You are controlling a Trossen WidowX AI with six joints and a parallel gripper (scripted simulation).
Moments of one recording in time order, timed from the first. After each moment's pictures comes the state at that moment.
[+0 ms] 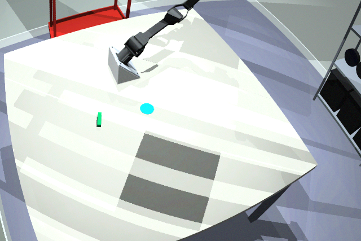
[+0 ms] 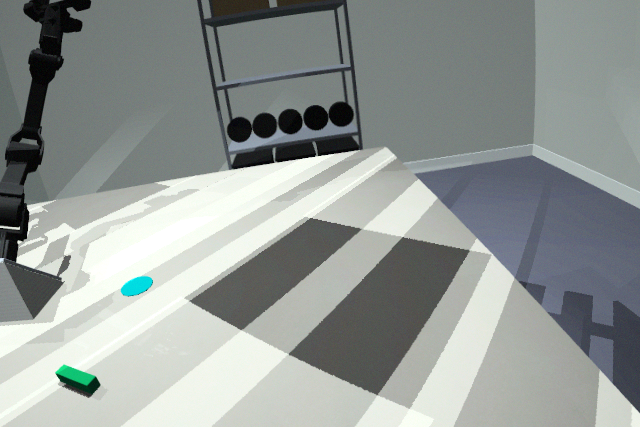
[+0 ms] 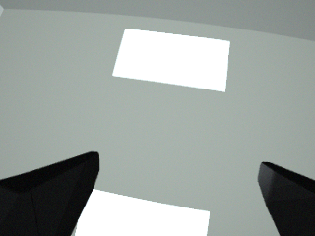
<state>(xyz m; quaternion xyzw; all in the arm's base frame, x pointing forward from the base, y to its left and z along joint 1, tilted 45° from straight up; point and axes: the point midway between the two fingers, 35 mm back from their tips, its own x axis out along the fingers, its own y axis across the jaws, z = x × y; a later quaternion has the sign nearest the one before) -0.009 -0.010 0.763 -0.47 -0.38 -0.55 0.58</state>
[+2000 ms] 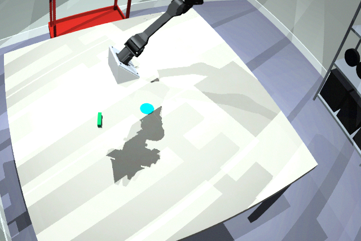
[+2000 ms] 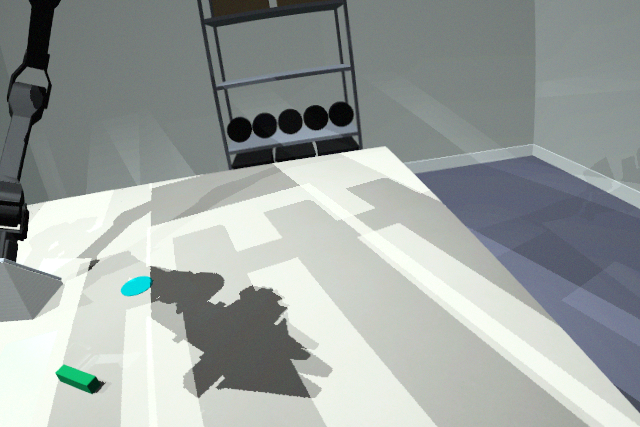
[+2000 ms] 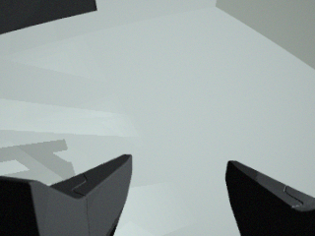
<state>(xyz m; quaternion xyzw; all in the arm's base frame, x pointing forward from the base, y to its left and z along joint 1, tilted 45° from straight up) 0.295 -0.342 0.470 -0.28 0.15 -0.34 0.88</state>
